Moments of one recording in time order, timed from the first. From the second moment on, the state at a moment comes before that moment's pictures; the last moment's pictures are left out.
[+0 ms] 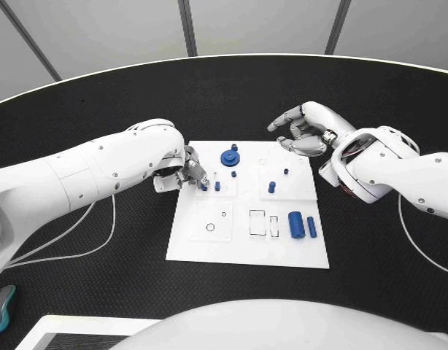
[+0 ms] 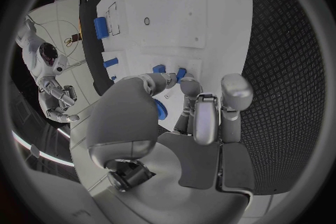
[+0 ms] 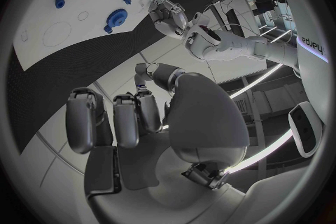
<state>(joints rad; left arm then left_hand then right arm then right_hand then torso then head) 1.26 -0.44 -0.14 1.06 -0.91 0.28 -0.66 1.16 -0.17 0.87 0.19 0.21 0.70 0.08 1.05 0.46 1.17 0.00 1.24 0.59 1.47 -0.06 1.49 1.31 0.12 1.36 0.03 1.21 0.98 1.25 -0.91 -0.10 1.61 -1.14 -0.53 0.03 1.24 -0.16 0.76 -0.10 0.39 0.94 0.17 0.14 0.22 1.42 0.08 1.37 1.31 1.47 -0.01 1.51 1.31 0.03 1.47 0.09 1.42 1.31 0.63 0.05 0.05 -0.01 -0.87</state>
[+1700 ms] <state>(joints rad) 1.26 -0.46 -0.14 1.05 -0.87 0.21 -0.66 1.06 -0.23 0.47 0.29 0.19 0.72 0.07 1.00 0.41 1.16 -0.01 1.23 0.58 1.46 -0.07 1.49 1.31 0.12 1.36 0.03 1.20 0.97 1.25 -0.91 -0.10 1.60 -1.14 -0.53 0.03 1.24 -0.16 0.76 -0.10 0.39 0.94 0.17 0.13 0.22 1.42 0.08 1.37 1.31 1.47 -0.01 1.51 1.31 0.03 1.47 0.09 1.41 1.31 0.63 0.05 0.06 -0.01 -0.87</state>
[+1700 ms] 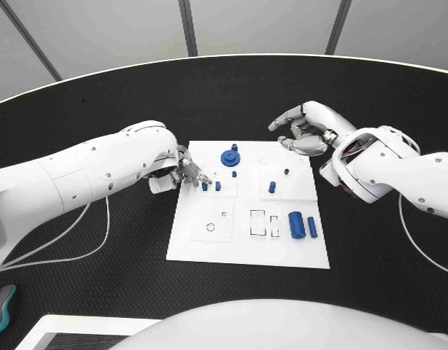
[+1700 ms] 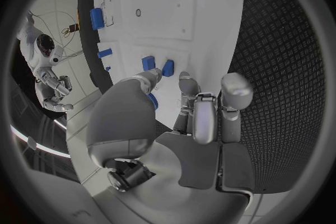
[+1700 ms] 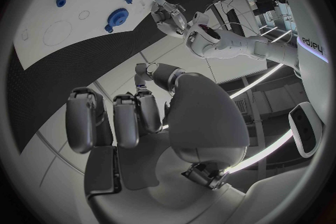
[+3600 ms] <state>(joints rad) 1.26 -0.48 -0.14 1.12 -1.08 -0.09 0.09 1.40 -0.24 0.63 -0.04 0.20 0.68 0.18 0.69 0.20 0.78 0.11 0.79 0.16 1.15 0.03 1.25 0.75 0.17 1.04 0.11 0.96 0.67 1.25 -0.91 -0.10 1.60 -1.14 -0.54 0.04 1.24 -0.16 0.77 -0.10 0.39 0.94 0.17 0.13 0.22 1.27 0.08 1.14 1.15 1.47 -0.01 1.46 1.31 0.05 1.47 0.09 1.34 1.31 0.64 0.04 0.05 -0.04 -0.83</state>
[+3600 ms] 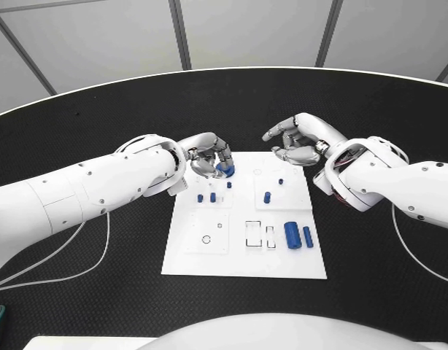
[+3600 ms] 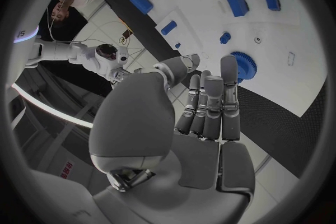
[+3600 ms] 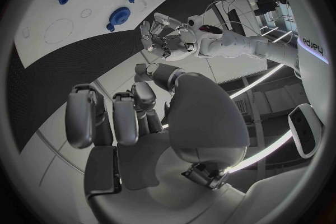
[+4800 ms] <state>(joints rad) 1.22 -0.35 -0.14 0.98 -1.30 -0.03 0.03 1.36 -0.26 0.61 -0.06 0.17 0.81 0.15 0.55 0.17 0.84 0.10 0.67 0.09 1.25 0.03 1.37 0.85 0.17 1.08 0.12 0.97 0.65 1.25 -0.90 -0.10 1.60 -1.14 -0.55 0.05 1.23 -0.17 0.77 -0.10 0.39 0.95 0.17 0.13 0.22 1.20 0.07 0.98 1.00 1.47 -0.01 1.41 1.31 0.06 1.46 0.09 1.27 1.31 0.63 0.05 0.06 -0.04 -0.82</state>
